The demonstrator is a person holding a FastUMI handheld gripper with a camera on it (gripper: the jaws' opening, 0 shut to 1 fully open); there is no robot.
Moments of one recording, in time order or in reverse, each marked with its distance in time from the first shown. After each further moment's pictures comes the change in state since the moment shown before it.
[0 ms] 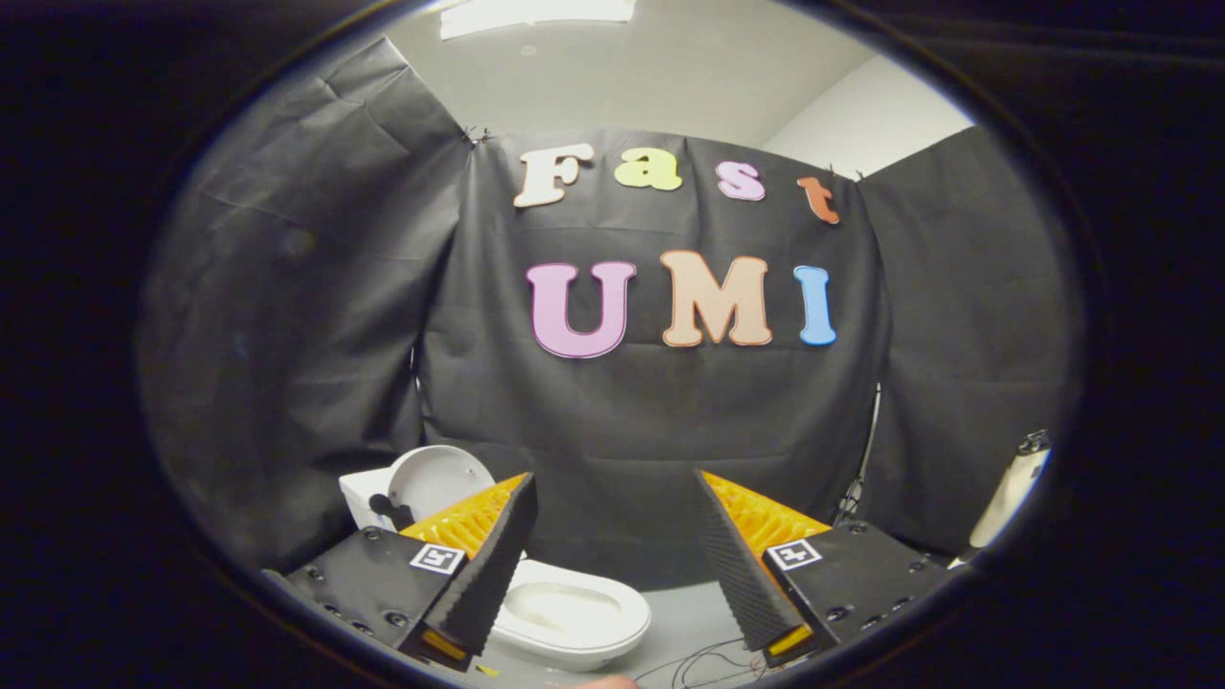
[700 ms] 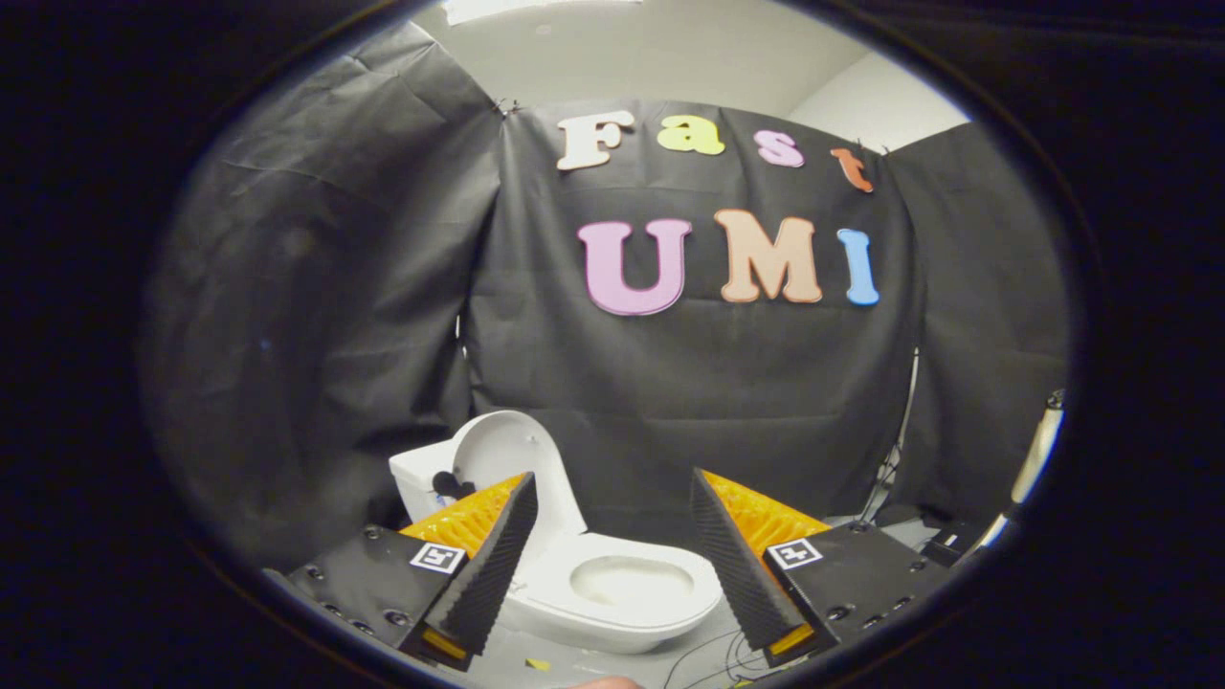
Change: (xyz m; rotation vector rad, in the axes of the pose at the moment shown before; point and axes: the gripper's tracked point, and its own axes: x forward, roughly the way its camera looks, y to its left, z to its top) arm -0.093 -0.178 -0.131 0.027 0.077 0.030
